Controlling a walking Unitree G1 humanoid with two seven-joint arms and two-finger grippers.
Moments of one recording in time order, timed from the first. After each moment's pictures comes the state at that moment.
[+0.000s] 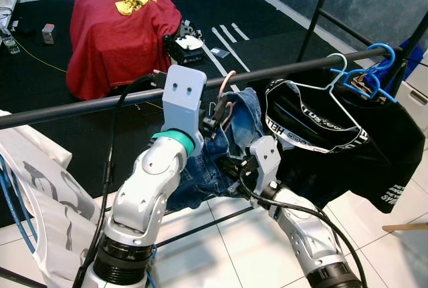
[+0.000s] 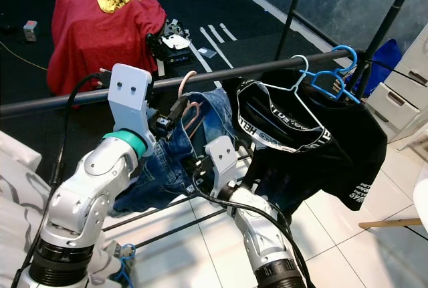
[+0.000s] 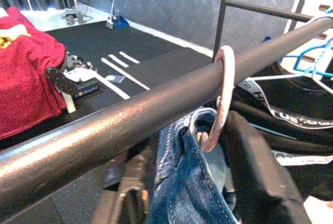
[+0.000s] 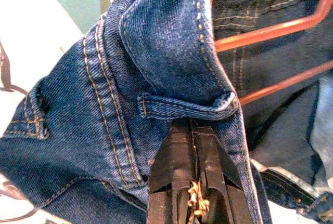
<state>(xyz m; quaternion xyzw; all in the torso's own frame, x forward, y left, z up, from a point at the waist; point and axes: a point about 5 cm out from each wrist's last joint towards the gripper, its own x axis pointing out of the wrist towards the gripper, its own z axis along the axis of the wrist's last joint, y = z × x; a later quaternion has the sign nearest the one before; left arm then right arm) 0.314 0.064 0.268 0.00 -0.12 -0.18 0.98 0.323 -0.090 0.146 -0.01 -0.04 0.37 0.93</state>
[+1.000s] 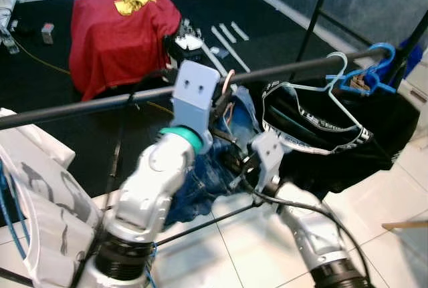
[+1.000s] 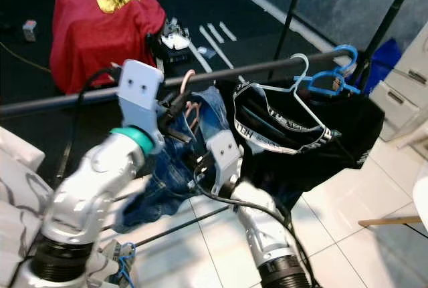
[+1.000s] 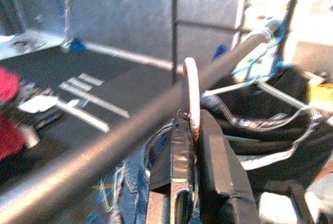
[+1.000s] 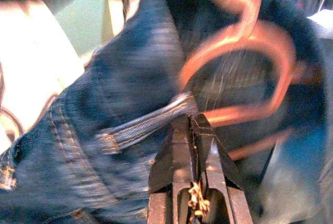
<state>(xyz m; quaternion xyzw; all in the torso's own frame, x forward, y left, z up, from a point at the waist) 0.300 0.073 0.286 0.02 -0.17 -0.31 0.94 0.311 -0.104 0.209 -0.05 -0.15 0.38 0.91</state>
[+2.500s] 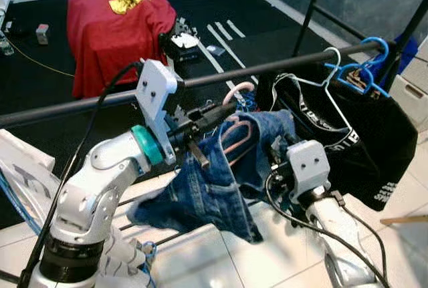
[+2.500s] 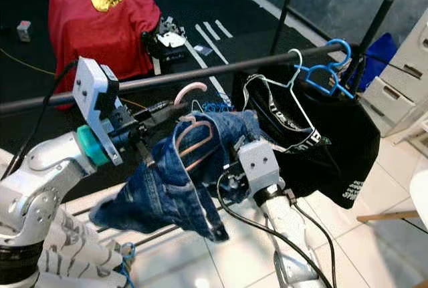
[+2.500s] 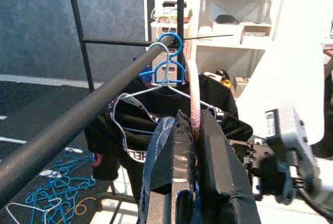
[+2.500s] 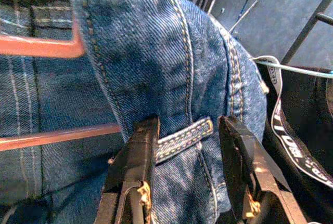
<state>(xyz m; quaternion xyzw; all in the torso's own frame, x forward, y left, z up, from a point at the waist) 0.284 0.099 0.286 0.03 -0.17 -0.47 0.87 0.306 -0.156 0.168 -0.16 -0.16 0.10 0.97</state>
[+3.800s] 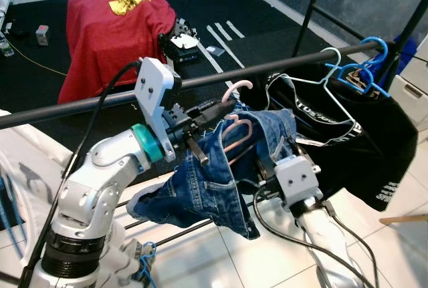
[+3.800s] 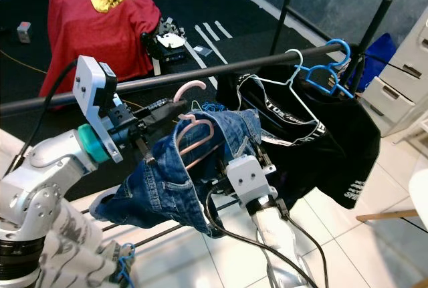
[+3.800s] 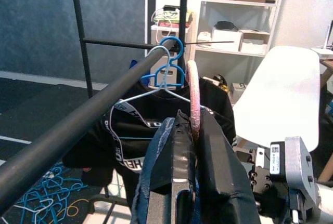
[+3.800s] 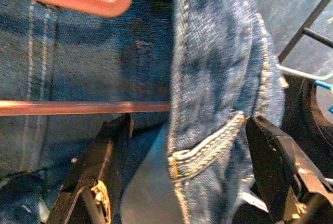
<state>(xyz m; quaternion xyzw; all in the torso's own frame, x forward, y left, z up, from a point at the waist) 0.290 0.100 0.287 0.01 -0.17 -0.46 0.87 0.309 -0.148 0.149 -0.21 -0.17 0.08 0.96</state>
